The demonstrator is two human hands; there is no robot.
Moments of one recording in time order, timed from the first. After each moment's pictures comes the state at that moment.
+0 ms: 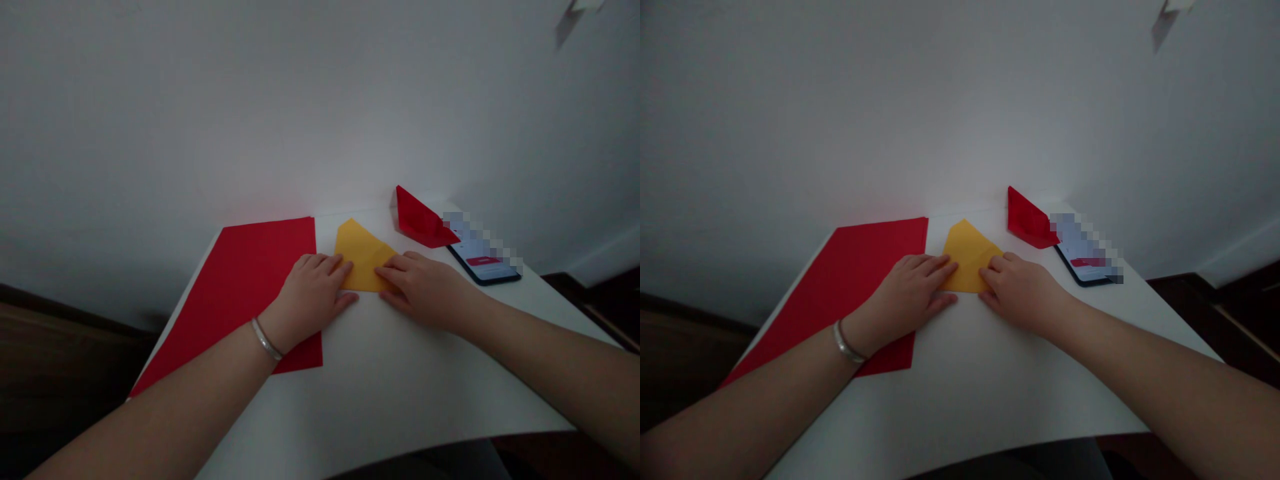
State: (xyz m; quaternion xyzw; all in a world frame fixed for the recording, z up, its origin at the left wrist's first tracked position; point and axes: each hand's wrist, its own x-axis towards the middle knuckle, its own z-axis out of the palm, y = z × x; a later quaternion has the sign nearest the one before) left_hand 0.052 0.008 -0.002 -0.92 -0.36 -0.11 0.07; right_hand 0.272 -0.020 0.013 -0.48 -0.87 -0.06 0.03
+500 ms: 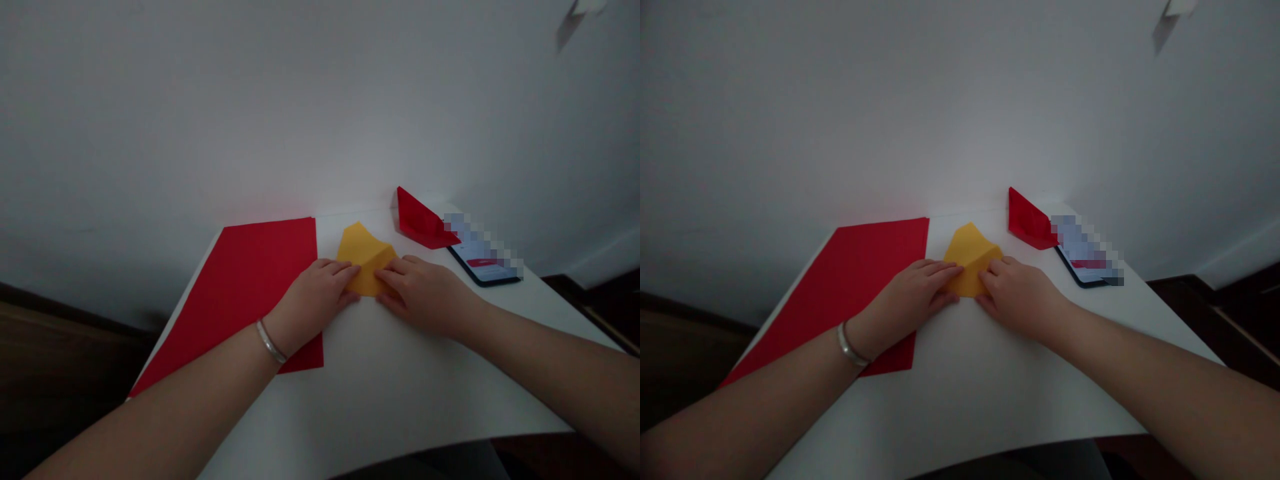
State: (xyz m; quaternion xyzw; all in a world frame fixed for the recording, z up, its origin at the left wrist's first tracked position) left_hand 0.057 0.010 -0.003 -0.93 -0.36 -0.13 0.00; right_hand 0.267 -0.023 0.014 -0.49 -0.87 -0.05 0.04
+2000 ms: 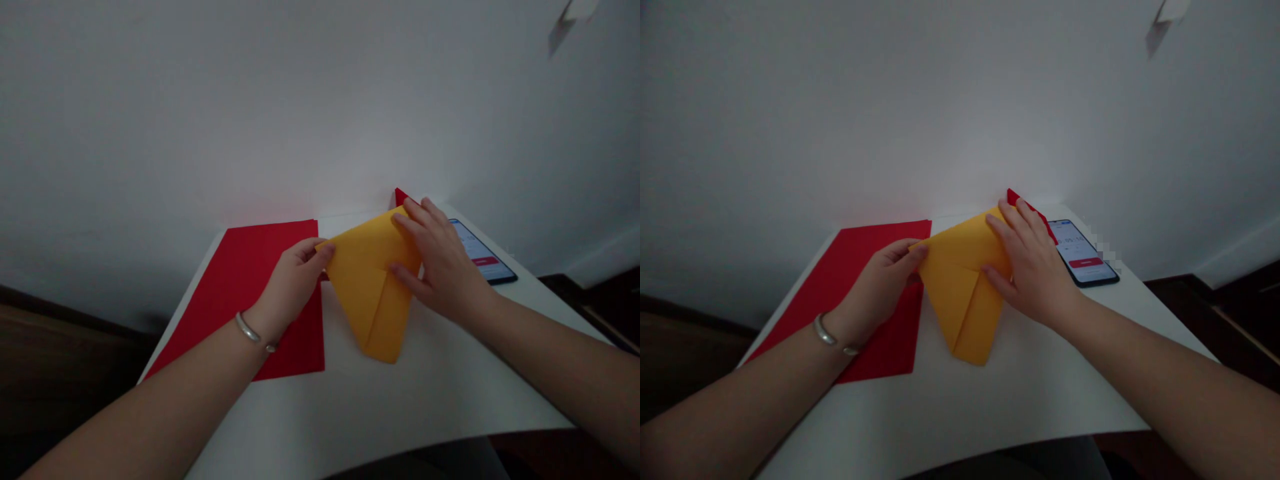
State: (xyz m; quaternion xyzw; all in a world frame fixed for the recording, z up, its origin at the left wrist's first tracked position) left_hand 0.053 0.015 0.014 -0.57 -0.44 -0.46 -0.53; right_hand 0.285 -0.018 0.019 -0.48 -0.81 -0.13 0.30
